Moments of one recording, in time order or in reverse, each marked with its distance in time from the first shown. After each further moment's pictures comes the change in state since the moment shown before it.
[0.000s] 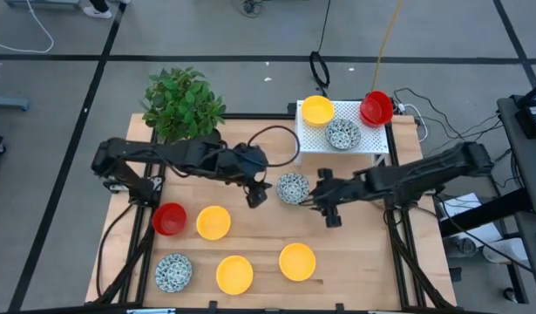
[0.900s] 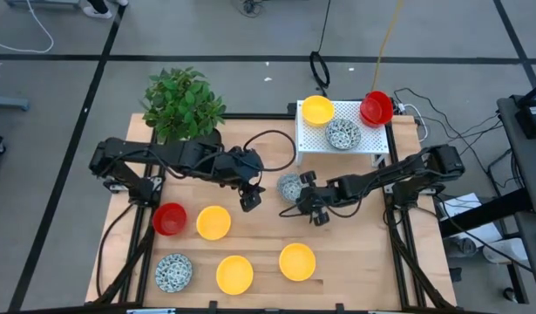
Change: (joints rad) left arm -0.023 -0.019 0.000 -0.084 0.031 -0.039; right arm -0.044 0.315 0.008 0.119 0.128 -0.292
